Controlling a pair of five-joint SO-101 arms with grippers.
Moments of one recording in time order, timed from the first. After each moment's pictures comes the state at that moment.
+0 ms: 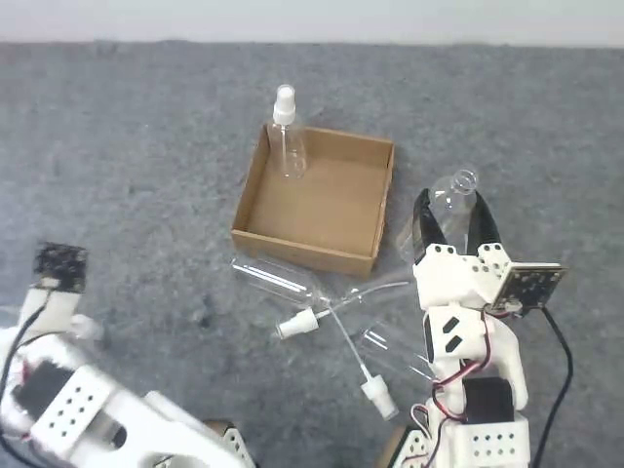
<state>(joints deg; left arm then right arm) -65.5 -61.4 73.7 49.7 -55.2 -7.4 -102.8 89.9 23.1 -12.2</state>
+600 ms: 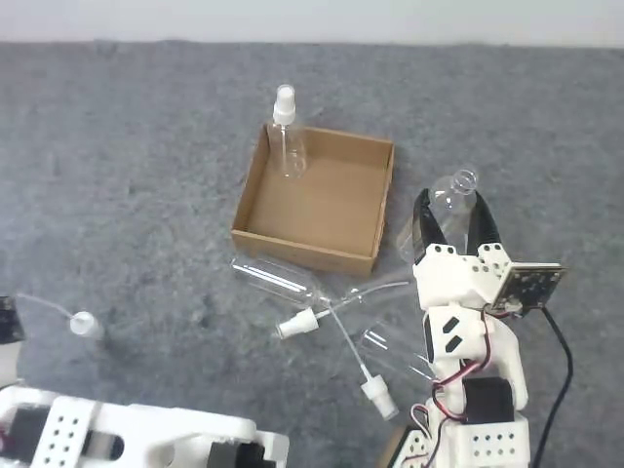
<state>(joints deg) -86.9 -61.4 78.0 36.9 -54.9 -7.4 -102.8 89.9 23.1 -12.2</state>
